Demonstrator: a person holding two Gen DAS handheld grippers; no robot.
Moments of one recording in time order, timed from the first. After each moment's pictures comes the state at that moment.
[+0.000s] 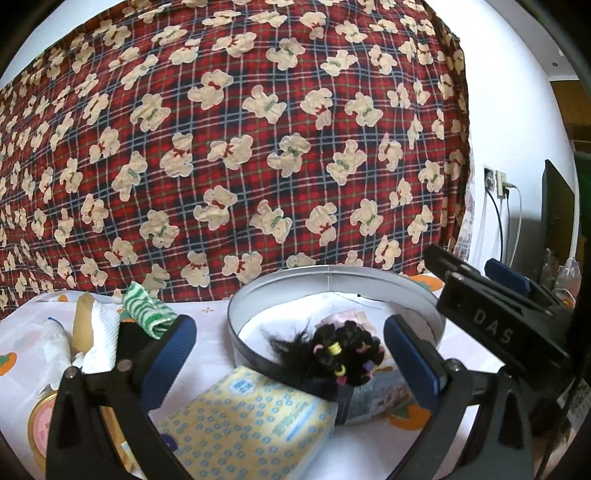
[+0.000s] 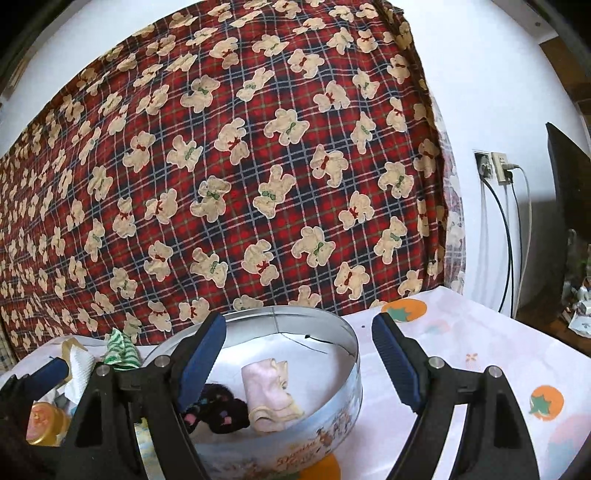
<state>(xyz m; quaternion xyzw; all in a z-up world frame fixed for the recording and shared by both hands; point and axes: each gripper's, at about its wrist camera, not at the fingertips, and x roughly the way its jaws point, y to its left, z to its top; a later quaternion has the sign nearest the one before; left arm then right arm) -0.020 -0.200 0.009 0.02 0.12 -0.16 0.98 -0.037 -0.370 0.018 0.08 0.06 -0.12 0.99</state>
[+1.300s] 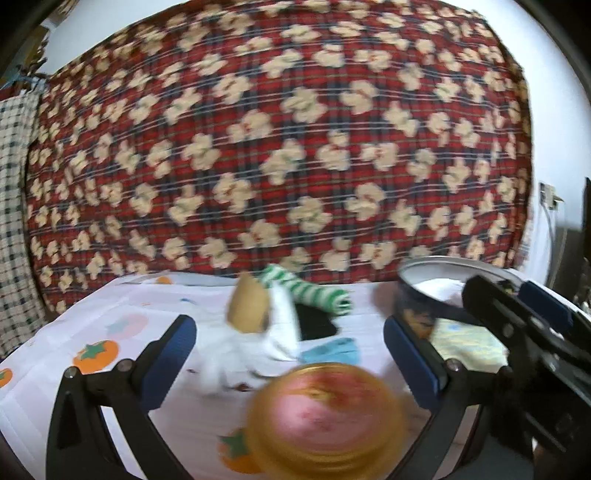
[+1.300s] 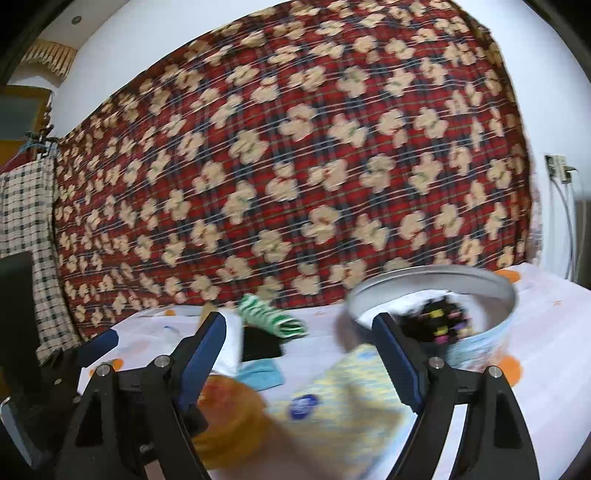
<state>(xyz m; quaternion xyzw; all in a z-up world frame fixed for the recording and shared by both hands) -0.031 0.003 -0.001 0.00 0.12 -0.05 0.99 -0.073 -0.152 0.009 0.07 0.08 0.01 0.99</state>
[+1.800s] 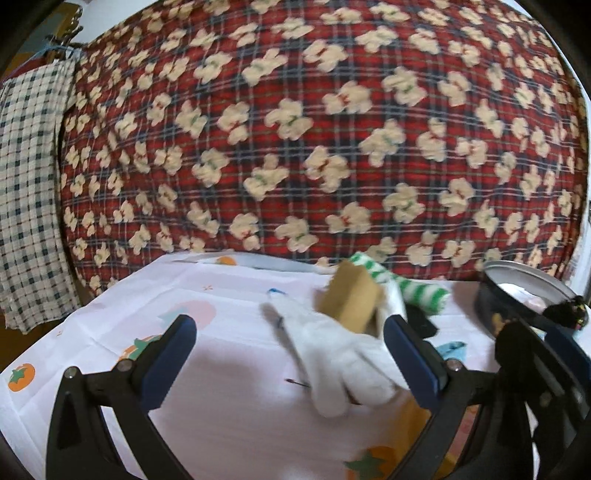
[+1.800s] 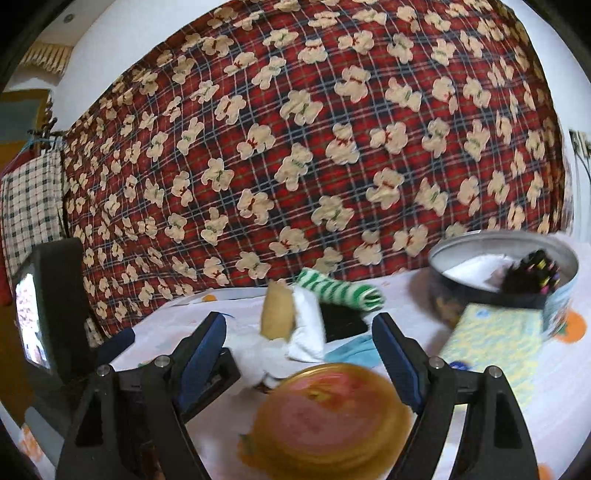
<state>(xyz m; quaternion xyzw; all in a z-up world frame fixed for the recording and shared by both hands) 0.022 0.094 -0.013 -0.03 0.17 0.02 0.99 -0.040 -0.055 -0.004 0.11 0.12 0.04 0.99</state>
